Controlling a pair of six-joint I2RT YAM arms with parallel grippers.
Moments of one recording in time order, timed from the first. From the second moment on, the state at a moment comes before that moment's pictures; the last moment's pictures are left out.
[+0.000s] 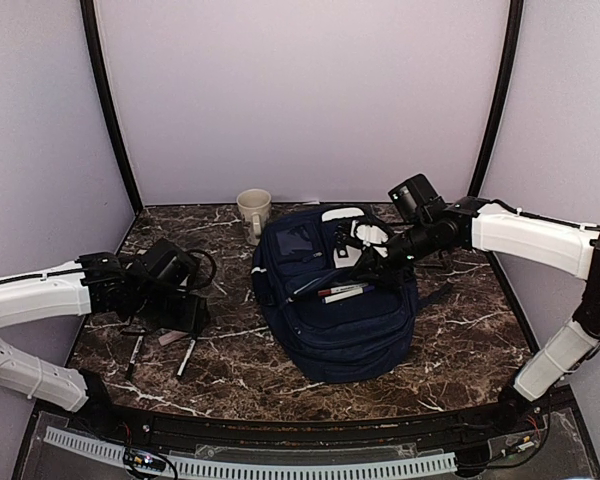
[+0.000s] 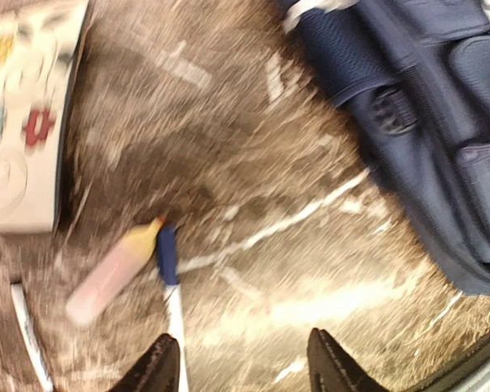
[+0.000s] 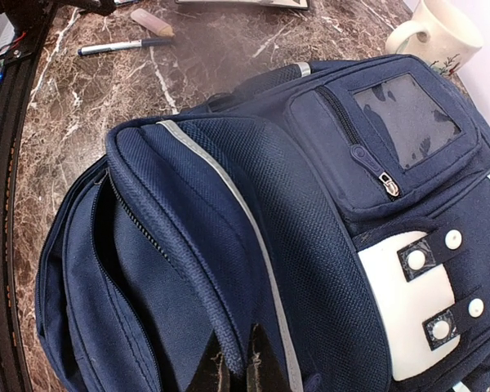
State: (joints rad) left arm -0.85 1.15 0.81 -0.72 -0.23 -0.64; right arm 0.67 1.53 1.21 -0.59 -0.45 -0.60
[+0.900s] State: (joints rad) left arm -0.63 1.52 0.88 -0.93 0.02 -0.46; right arm 0.69 1.53 1.20 -0.59 -0.44 -0.61
